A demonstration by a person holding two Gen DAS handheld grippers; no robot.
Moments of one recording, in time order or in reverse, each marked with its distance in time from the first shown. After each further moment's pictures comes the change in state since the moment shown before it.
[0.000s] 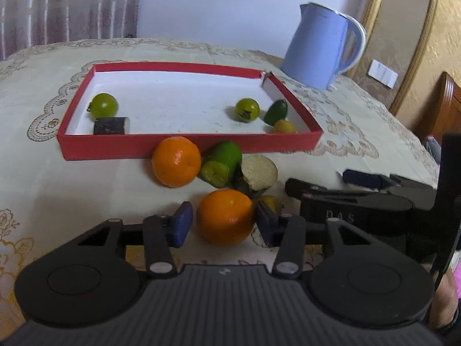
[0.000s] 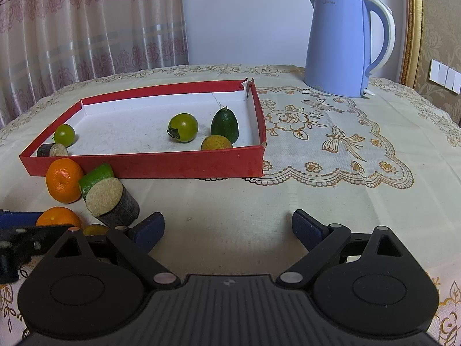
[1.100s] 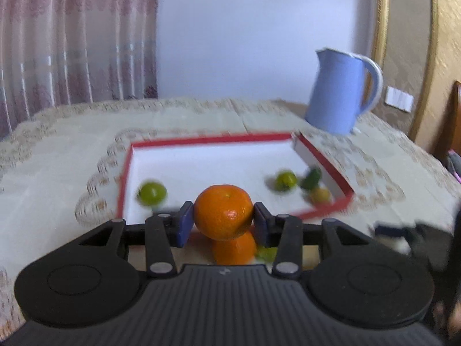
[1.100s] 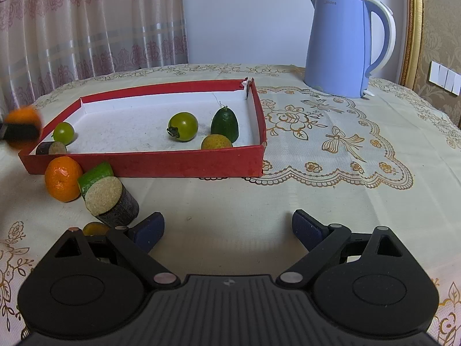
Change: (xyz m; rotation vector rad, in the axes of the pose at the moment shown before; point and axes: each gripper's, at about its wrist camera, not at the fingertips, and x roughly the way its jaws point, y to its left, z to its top) left arm -0.026 0.028 0.056 0.065 -0.198 0.121; right arm 0.000 0.000 -0.001 -0.004 0.001 -0.003
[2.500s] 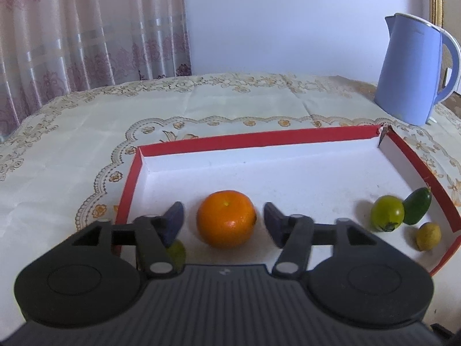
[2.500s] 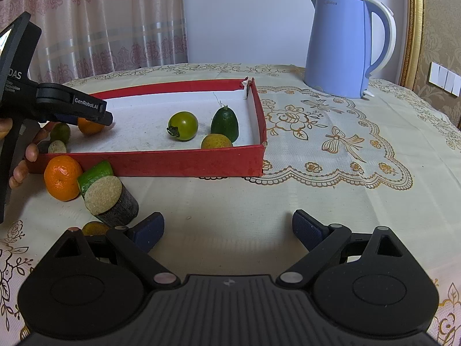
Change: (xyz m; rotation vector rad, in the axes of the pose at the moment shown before) left arm 0.136 0.028 0.026 0.005 0.109 0.177; right arm 0.000 0.001 0.000 0.000 0.001 -0.002
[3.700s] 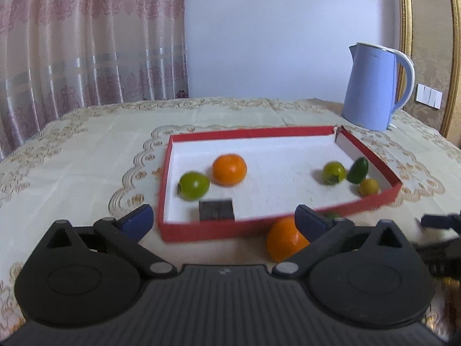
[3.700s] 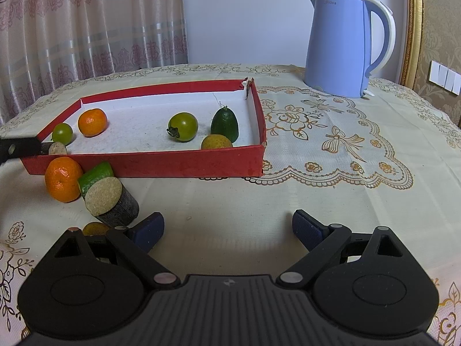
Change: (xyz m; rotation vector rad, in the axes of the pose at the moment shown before) left arm -0.122 0.017 -0.072 -0.009 -0.130 -0.052; right arm -0.001 0.000 0.000 0.001 0.000 -0.001
